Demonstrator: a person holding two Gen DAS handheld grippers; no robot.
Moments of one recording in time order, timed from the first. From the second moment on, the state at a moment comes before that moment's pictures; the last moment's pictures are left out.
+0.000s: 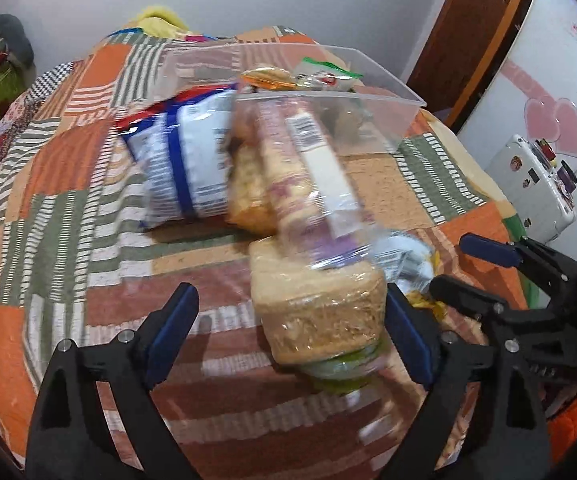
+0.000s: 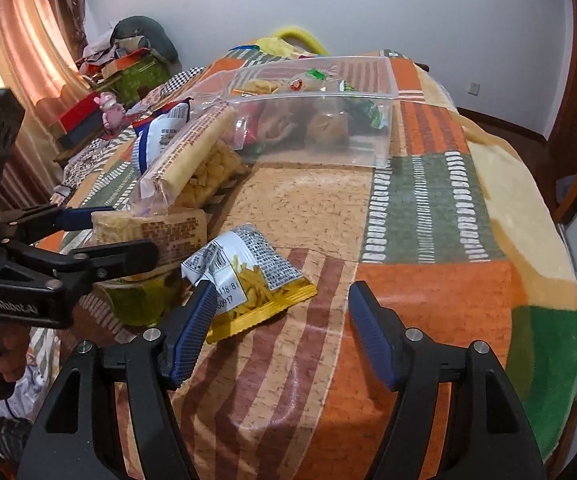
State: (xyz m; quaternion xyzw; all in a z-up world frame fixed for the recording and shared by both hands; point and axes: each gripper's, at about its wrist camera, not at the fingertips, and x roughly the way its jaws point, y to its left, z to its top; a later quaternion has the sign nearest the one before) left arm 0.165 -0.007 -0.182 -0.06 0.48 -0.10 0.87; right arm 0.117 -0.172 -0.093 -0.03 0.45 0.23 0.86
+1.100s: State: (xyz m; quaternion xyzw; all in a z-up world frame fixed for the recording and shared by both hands) left arm 0.159 0.022 -0.181 -0.07 0.45 -0.10 0.88; right arm 0.122 -0.148 -0.096 -0.05 0.45 0.25 0.86
